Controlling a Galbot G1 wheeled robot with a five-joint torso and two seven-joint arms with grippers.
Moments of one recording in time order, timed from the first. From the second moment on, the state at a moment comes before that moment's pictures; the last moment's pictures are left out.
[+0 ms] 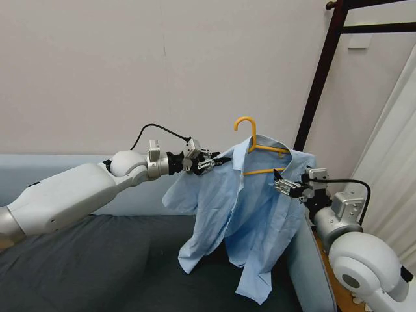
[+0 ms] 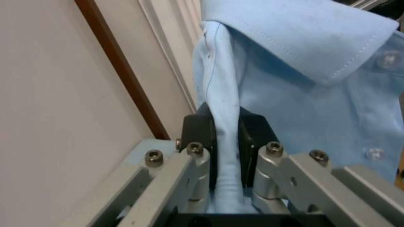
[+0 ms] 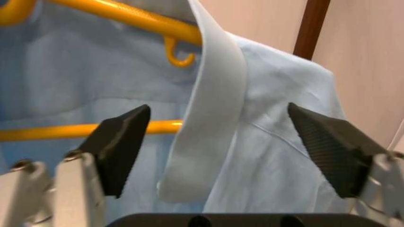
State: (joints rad) left arm -0.29 -0.78 0.90 -1.42 -1.08 -0.24 0.61; right arm -0.87 0.75 0.21 2.24 0.85 -0.45 0.65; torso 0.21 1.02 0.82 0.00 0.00
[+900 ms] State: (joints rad) left arm -0.29 -0.80 0.90 -1.41 -1.08 -0.24 0.62; right arm -0.91 0.73 0.20 2.22 0.69 -0.39 0.59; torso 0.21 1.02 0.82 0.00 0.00
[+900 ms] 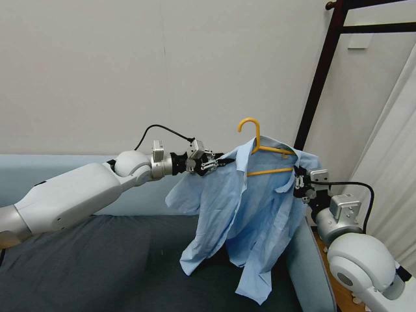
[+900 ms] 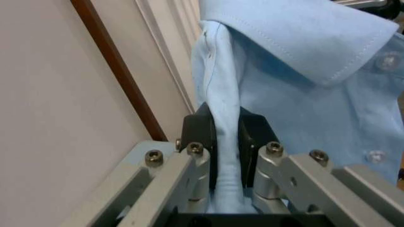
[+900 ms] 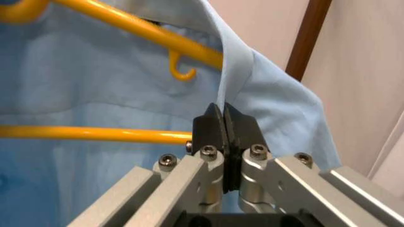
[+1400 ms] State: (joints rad) left arm -0.29 -0.82 0.91 -1.43 -1.10 -0.23 0.59; right arm -0.96 0.67 0.20 2.33 0.60 -0.30 0.40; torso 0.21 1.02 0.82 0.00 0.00
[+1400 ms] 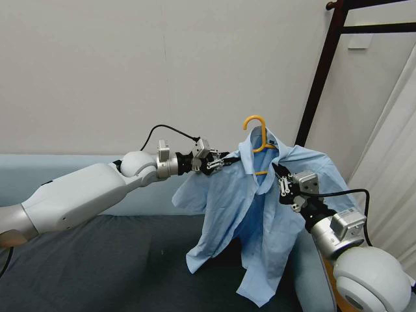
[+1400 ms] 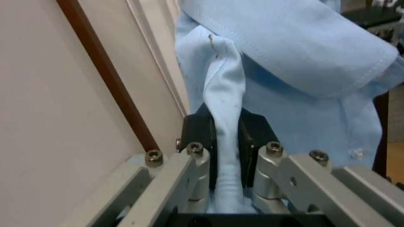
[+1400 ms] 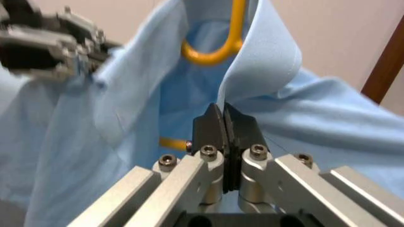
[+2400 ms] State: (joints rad) left arm -0.24 -0.67 0.82 -1.50 -1.06 -0.31 0.66; right arm -0.99 0.23 0.58 2.22 0.83 -0.26 -0.09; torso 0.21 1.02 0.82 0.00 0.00
